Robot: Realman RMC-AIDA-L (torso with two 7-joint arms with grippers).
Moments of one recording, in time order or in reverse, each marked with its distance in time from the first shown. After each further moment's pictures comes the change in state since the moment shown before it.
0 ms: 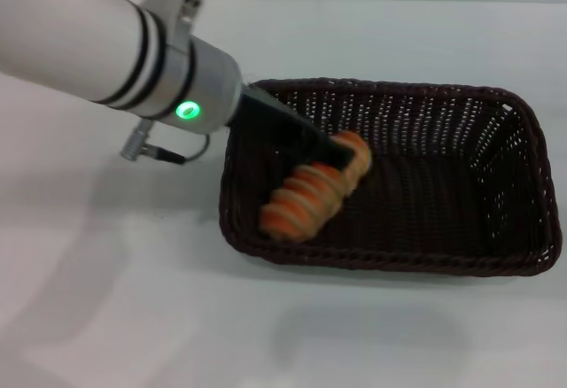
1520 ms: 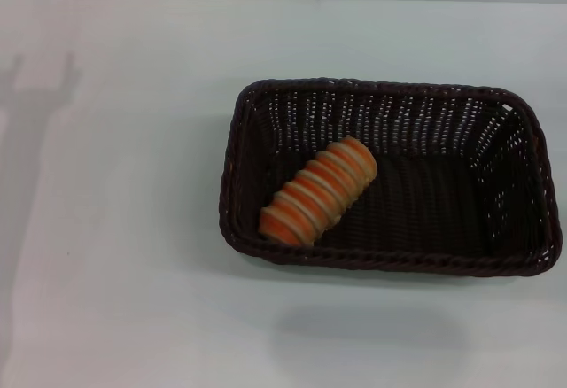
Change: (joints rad) left arm 0.160 0.028 0.019 1.248 0.338 2.560 -0.590; right arm 0.040 0.028 0.096 0.081 -0.005 0.006 -0.149
